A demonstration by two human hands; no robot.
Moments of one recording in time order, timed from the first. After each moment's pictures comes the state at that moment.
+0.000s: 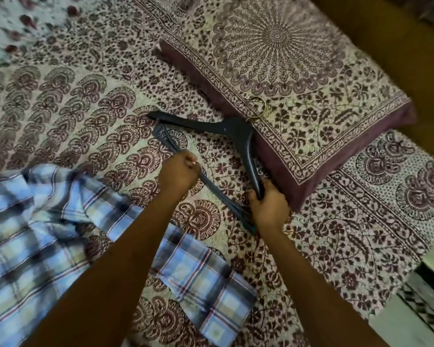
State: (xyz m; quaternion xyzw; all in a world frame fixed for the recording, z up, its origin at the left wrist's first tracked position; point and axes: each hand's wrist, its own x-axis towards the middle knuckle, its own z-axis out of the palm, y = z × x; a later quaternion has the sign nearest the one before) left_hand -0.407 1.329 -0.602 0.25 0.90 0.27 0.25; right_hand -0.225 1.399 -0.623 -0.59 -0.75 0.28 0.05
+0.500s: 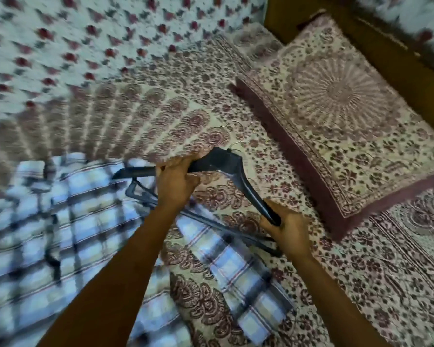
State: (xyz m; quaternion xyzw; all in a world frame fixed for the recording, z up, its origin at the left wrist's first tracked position) left_hand -0.465 1.197 -0.517 0.28 0.93 0.20 0.08; right_hand -0.249 1.342 -0.551 -0.32 -0.86 0.39 0.08
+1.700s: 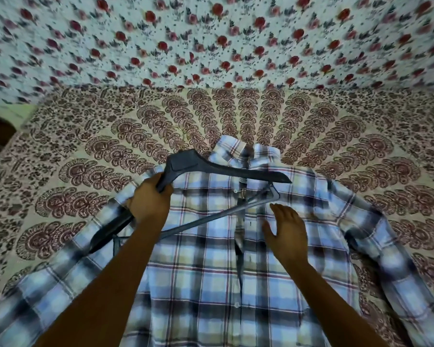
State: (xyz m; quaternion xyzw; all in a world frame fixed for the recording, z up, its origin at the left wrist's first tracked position) left_hand -0.630 0.689 -0.545 -0.15 0.94 0.32 -0.02; right_hand -0.537 0.945 -0.600 -0.12 -0.97 0.22 0.00
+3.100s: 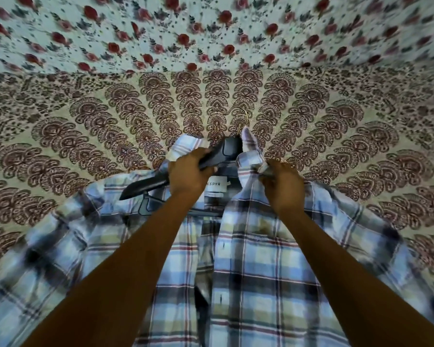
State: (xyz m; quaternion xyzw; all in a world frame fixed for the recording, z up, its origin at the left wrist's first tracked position) left_hand -0.757 0.857 -0.626 0.05 0.93 0.36 0.06; right_hand -0.695 1.046 -0.645 -0.15 -0.96 0.22 0.04
